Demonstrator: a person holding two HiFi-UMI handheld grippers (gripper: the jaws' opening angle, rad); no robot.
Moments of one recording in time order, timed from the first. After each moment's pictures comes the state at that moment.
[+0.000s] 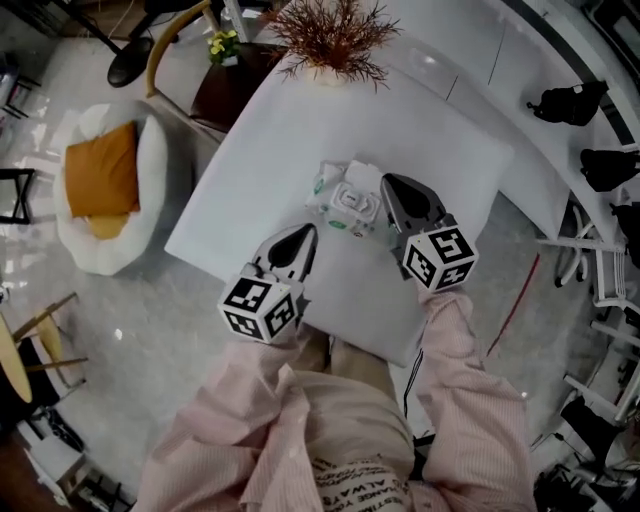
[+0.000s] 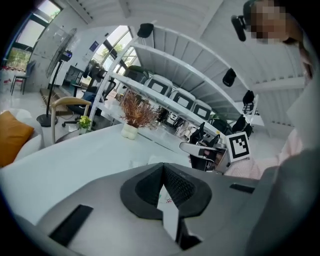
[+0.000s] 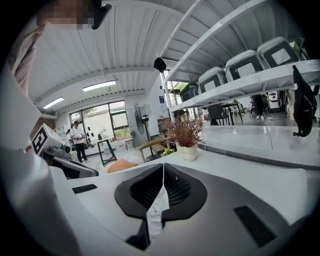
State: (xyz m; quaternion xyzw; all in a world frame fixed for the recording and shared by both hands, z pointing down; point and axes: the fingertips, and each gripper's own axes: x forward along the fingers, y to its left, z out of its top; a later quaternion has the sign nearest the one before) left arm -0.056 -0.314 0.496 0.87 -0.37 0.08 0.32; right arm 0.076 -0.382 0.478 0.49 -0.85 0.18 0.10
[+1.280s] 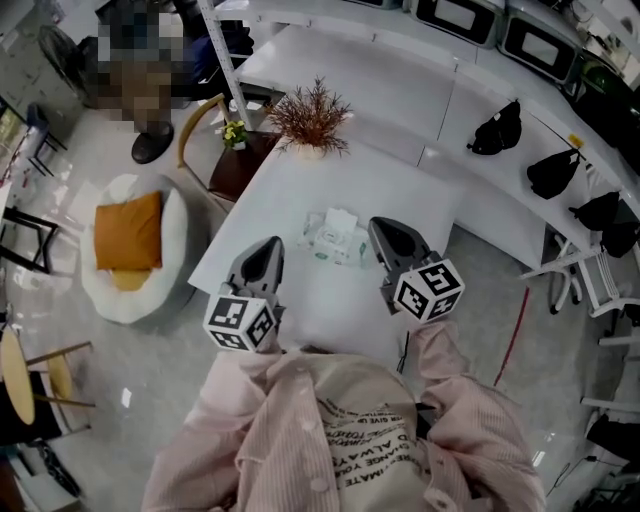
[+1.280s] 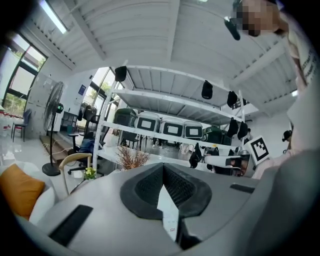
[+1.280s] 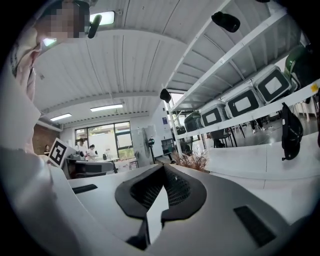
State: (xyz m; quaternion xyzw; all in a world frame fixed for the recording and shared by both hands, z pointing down) left arm -0.084 -0.291 0.325 0.89 -0.43 0.02 0.13; right arm 0.095 -0.294 0.318 0.50 -0.86 0.12 -0.02
